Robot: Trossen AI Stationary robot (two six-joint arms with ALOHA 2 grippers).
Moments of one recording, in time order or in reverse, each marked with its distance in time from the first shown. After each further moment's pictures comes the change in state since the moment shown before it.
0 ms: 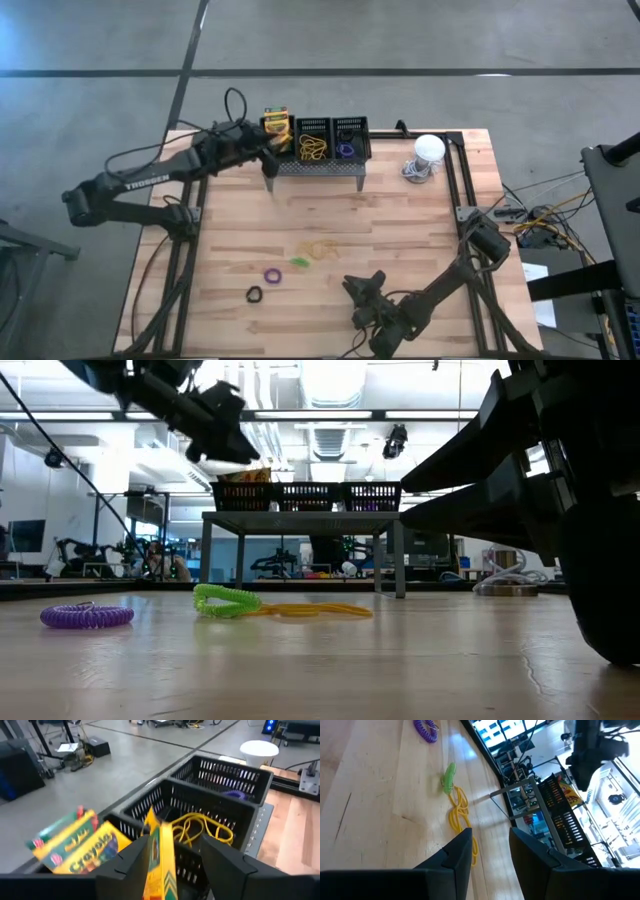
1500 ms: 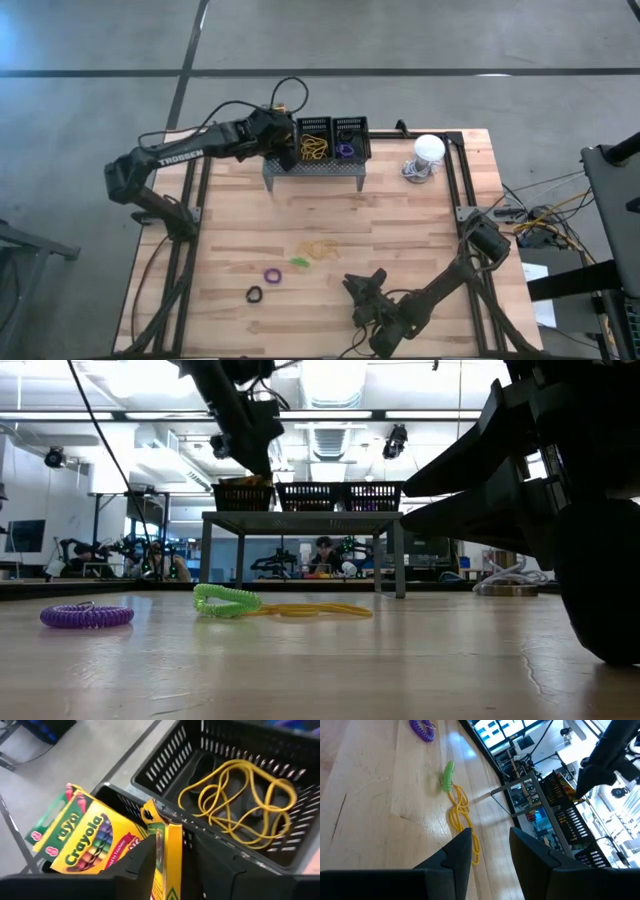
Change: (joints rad) left arm -0.065 0.395 0.519 -0.607 -0.269 0.005; right arm -0.006 0.000 -0.016 0.008 -0.003 0.046
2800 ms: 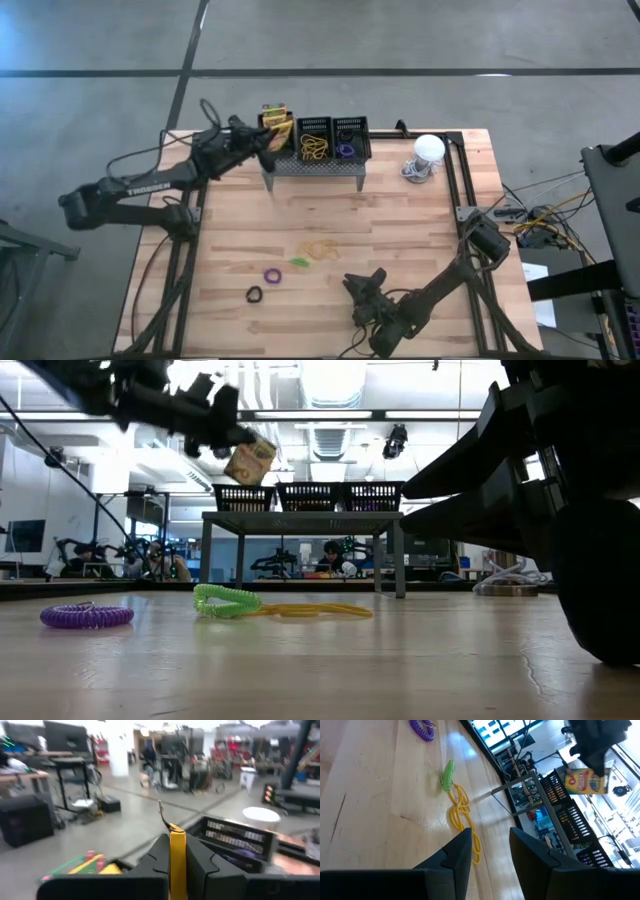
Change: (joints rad) left arm 0.091 -0.440 -0.742 1.149 0.250 -0.002; right arm -0.005 0.001 0.000 0.003 -0.005 0.008
